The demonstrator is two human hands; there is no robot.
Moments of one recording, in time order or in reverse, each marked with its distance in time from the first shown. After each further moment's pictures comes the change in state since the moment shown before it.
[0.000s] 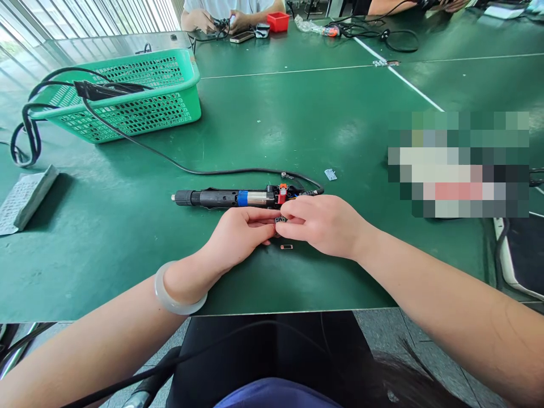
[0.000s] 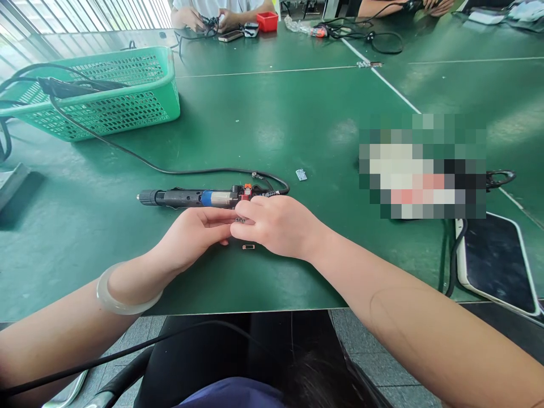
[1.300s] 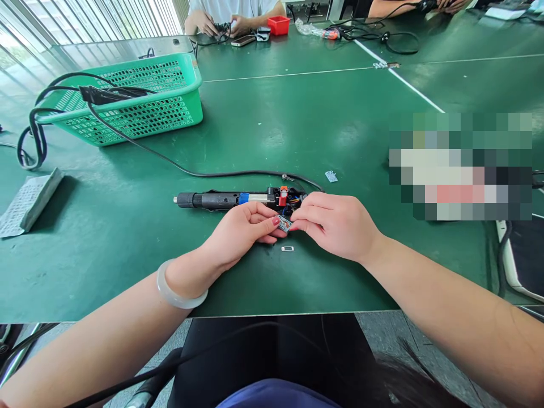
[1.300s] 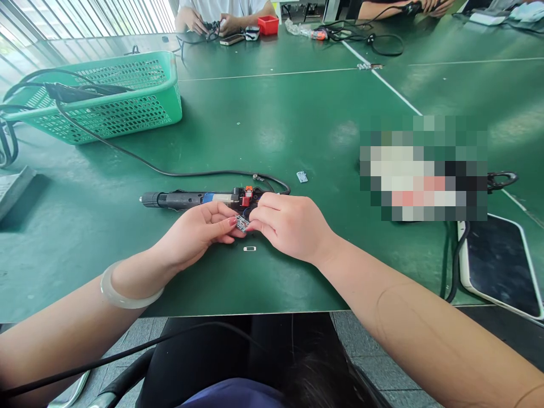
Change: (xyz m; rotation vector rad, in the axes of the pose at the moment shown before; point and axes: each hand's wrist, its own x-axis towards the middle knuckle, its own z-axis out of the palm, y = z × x) left_hand 0.009 -0.003 -0.004 -0.271 -0.080 -0.038; right_hand -0.013 -0.001 0.000 0.234 0.089 0.333
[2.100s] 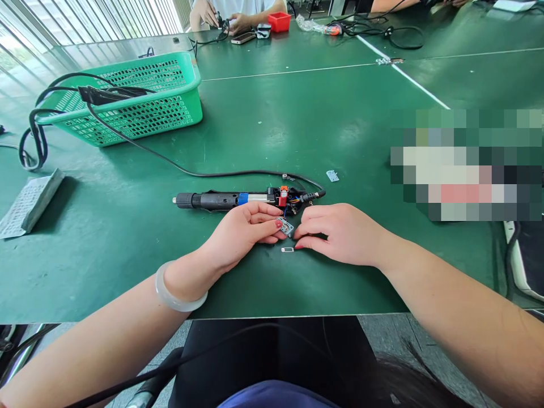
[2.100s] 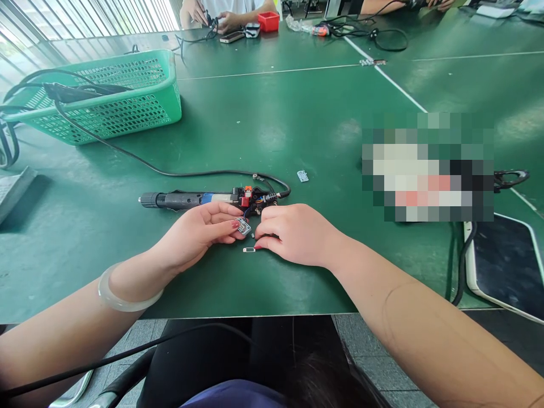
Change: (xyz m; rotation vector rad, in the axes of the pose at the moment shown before) left_hand 0.001 0.001 0.003 -0.009 0.007 -0.024; right_hand -0.007 0.005 -0.009 0.192 -0.380 0.088
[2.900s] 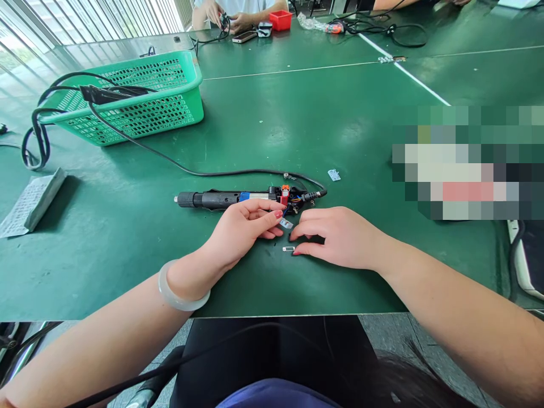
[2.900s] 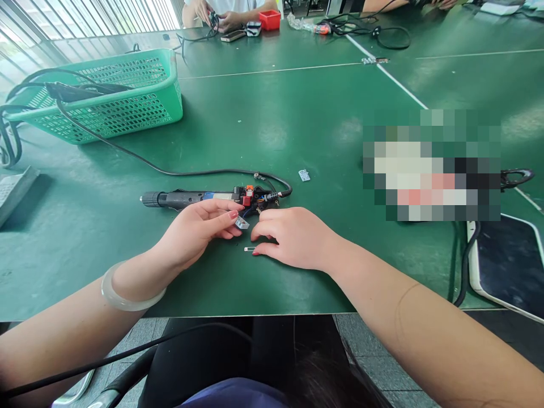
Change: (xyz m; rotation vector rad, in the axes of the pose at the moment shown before) left_hand 0.000 -0.001 0.000 0.011 0.043 0.129; right_hand 0.003 -0.007 0.001 0.032 -0.074 0.062
